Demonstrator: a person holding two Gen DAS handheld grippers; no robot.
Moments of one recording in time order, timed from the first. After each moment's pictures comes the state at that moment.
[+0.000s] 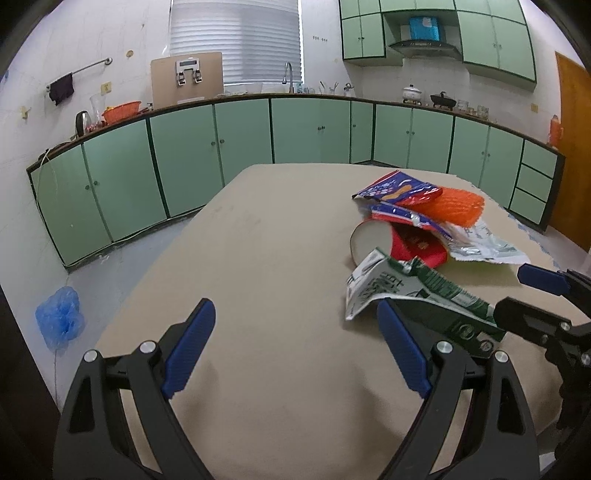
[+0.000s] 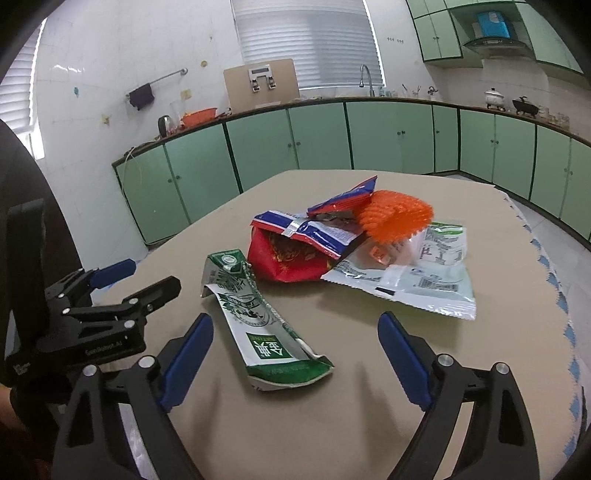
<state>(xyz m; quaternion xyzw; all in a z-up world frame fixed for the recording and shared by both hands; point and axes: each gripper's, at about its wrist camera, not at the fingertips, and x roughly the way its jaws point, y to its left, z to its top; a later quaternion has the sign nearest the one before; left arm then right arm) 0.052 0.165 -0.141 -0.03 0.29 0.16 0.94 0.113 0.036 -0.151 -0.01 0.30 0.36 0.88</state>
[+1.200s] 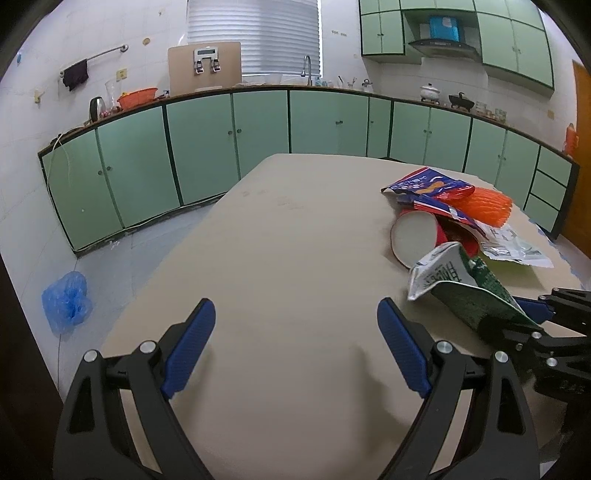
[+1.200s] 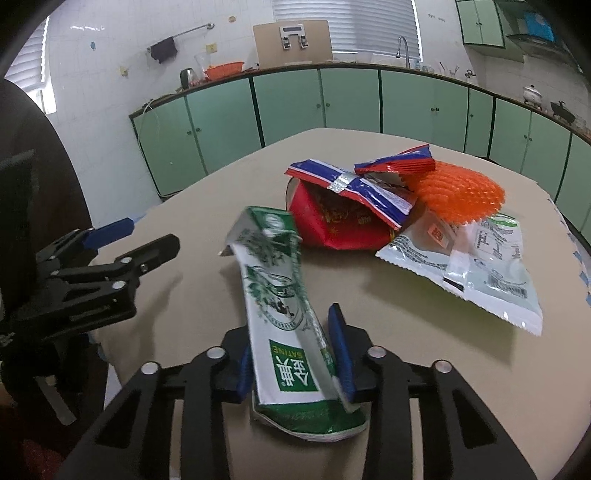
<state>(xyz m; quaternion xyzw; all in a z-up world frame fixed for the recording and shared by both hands) 0.049 0.191 -0.147 -0.05 0.30 0.19 0.93 0.117 0.072 -0.169 -0.08 0.35 0.40 0.84</state>
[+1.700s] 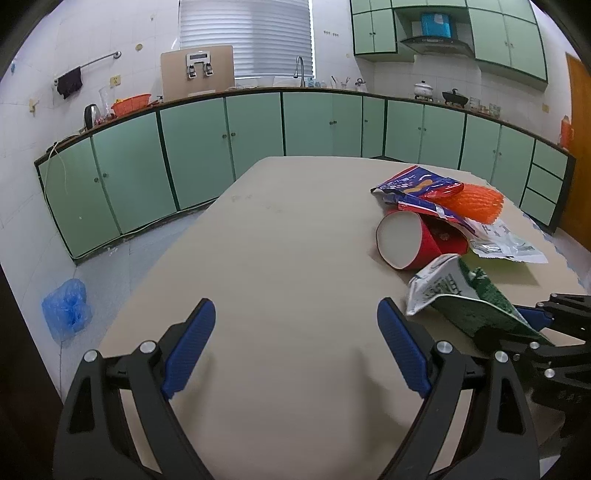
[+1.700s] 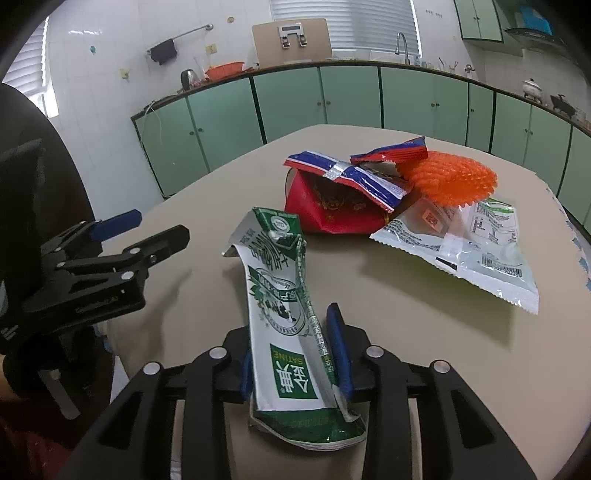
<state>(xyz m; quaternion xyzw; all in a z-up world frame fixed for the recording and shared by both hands) 0.050 0.185 -0.145 -0.04 0.30 0.18 0.94 0.116 0.061 -0.171 -0.07 0.35 0.40 0.84</state>
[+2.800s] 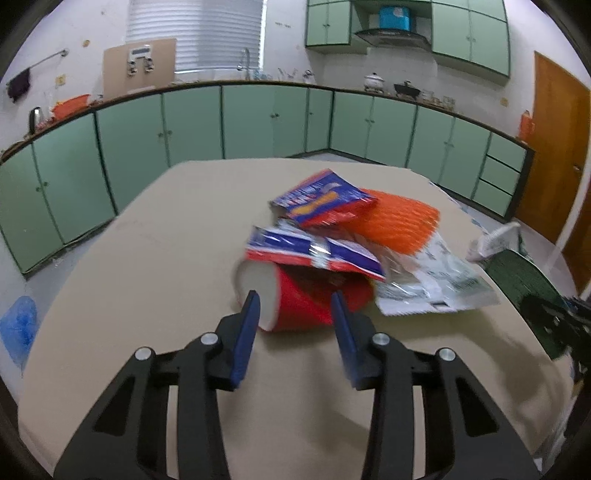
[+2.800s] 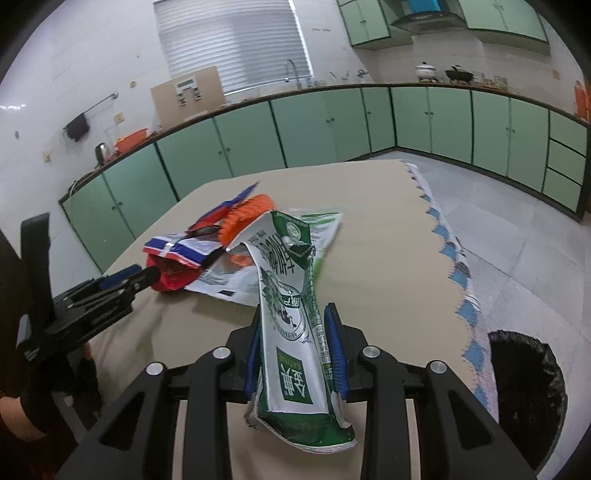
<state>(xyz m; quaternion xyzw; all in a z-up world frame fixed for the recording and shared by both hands) 0.137 0.110 -0.143 -0.05 0.32 0.06 0.94 0.157 -0.067 -0.146 0.05 0.33 0.25 0.91</state>
